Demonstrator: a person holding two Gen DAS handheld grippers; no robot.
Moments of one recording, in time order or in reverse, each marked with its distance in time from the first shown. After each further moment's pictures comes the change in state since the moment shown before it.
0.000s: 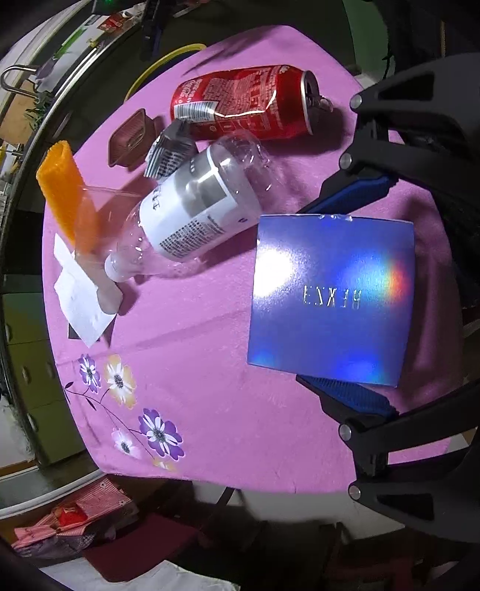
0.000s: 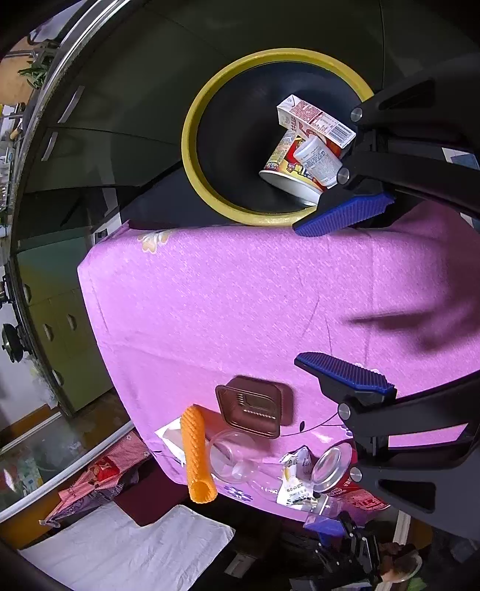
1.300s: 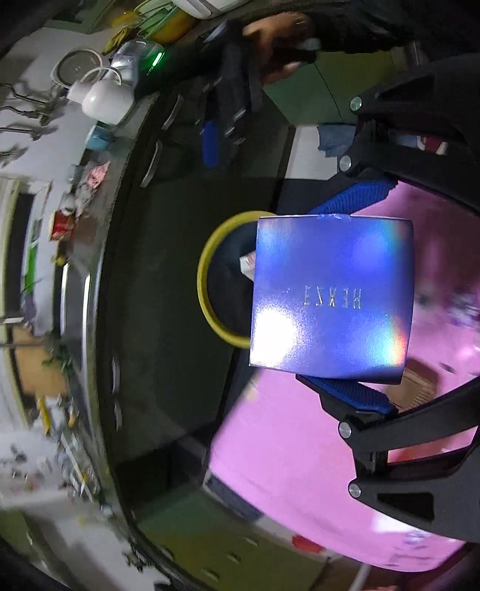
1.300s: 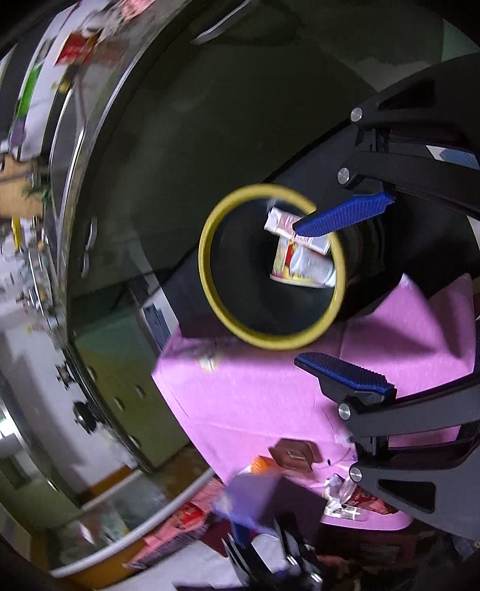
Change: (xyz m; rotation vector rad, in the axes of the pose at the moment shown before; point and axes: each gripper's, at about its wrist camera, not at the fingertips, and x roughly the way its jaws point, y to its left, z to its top) left arm -0.035 -0.324 0.201 0.722 -0.163 -0.437; right arm -0.126 -0.110 -0.069 0.266 -0.238 -0.143
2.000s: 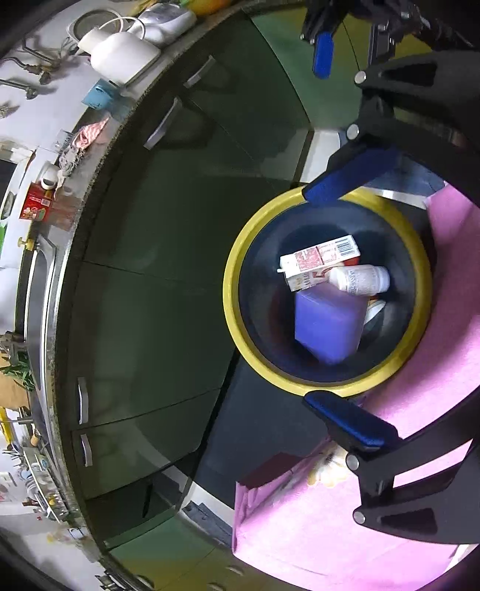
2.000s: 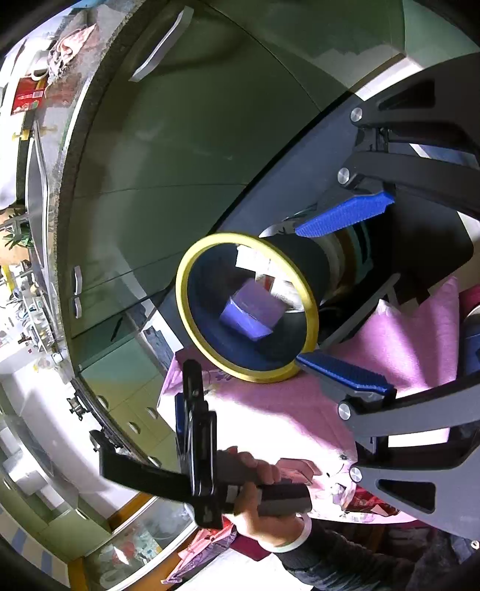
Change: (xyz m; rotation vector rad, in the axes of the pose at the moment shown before) left arm 0.153 0.012 0.081 -0.091 0.084 -0.053; right arm -0.010 -0.055 -0.032 0.130 0.010 -0.006
